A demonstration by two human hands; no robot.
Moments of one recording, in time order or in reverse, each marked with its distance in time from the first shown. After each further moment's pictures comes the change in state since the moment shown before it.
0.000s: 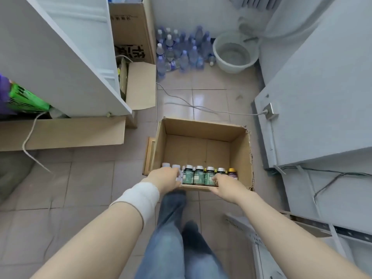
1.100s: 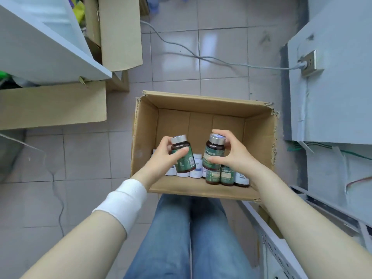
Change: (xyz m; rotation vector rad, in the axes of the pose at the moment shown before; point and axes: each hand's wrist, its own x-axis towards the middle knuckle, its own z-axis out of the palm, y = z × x) left_hand 0.135 0.002 0.007 -1.223 0.130 -0.087; right_hand 0.148 0.054 -0.035 0.834 0.007 -0.129
